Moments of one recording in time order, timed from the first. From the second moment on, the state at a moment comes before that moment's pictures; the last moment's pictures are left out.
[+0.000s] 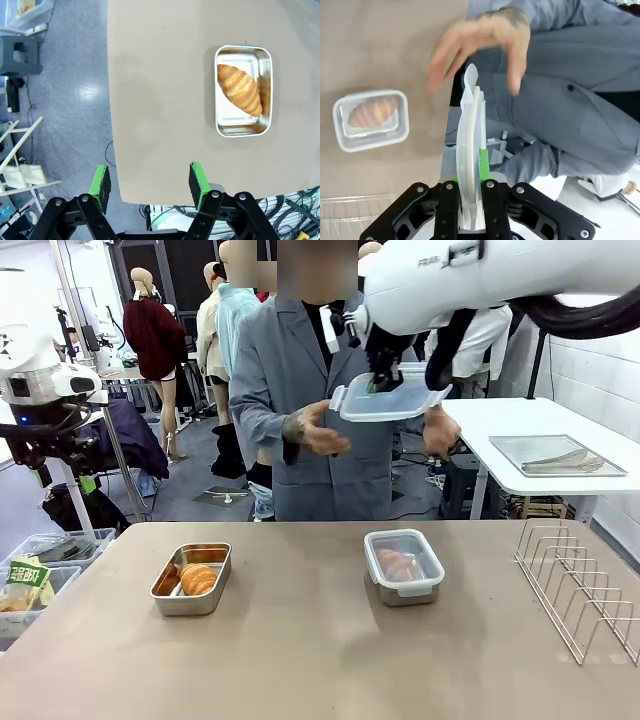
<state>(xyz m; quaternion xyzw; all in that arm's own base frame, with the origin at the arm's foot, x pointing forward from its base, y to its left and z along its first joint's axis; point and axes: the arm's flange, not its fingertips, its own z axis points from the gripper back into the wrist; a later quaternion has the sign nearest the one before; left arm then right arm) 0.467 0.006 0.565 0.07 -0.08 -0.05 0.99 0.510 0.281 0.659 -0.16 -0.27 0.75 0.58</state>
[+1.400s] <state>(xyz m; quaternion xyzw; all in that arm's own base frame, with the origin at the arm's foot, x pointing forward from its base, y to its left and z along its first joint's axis) 0.467 0.007 0.565 0.07 -0.08 -0.05 0.99 0.456 0.164 0.722 -0.01 -0.13 0.78 0.61</state>
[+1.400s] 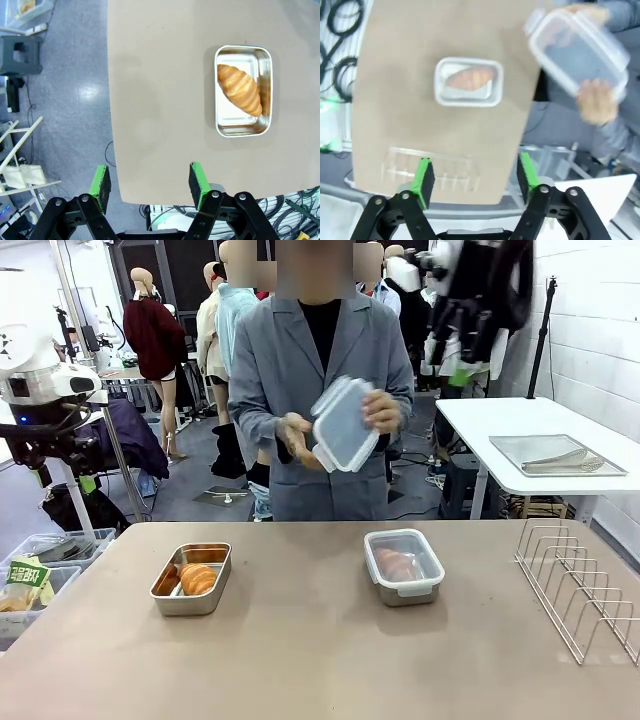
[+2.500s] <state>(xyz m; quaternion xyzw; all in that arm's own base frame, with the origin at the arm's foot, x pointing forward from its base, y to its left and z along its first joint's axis) 0.467 0.007 0.565 0.07 -0.08 -0.05 0.99 0.498 0.032 0.642 0.14 -0.10 0.74 0.65</state>
